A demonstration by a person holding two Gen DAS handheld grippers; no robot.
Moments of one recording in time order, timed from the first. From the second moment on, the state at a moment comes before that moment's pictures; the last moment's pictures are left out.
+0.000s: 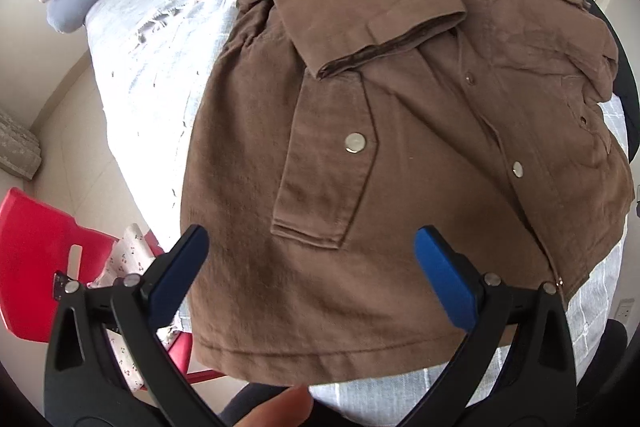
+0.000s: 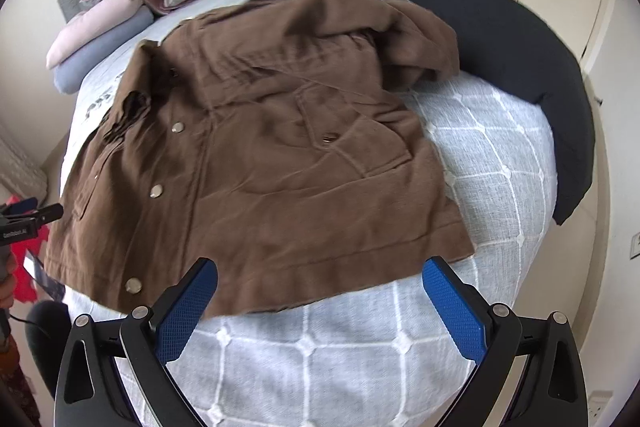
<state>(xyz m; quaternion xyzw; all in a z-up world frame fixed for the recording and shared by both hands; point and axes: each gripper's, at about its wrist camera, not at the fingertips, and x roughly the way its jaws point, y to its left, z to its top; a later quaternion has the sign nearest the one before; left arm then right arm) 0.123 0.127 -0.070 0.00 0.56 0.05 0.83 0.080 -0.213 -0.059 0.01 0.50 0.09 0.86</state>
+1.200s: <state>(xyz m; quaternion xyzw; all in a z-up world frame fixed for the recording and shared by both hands) 0.124 0.271 -0.147 -0.19 0.62 -0.10 0.76 0.162 -0.323 -0.135 0.22 0.57 0.16 0.77</state>
